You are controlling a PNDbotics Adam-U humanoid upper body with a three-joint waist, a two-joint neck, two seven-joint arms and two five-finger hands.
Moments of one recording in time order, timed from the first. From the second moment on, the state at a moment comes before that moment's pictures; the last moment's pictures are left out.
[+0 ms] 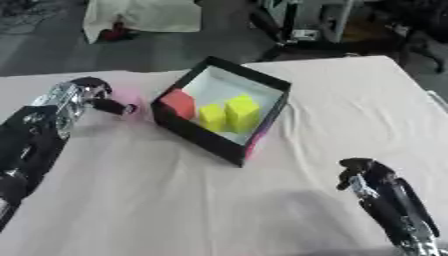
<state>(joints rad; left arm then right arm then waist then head) -0.99 0.23 -0.04 -0.57 -1.32 0.25 -0.44 0.15 -0.14 -0.08 -1.80 0.05 -0.13 0.23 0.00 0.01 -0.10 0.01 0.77</state>
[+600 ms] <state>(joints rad) -0.98 0.22 -0.03 -0.61 -1.24 0.29 -0.27 0.15 -0.14 -0.08 -1.80 0.05 -0.13 0.23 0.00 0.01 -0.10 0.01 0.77</state>
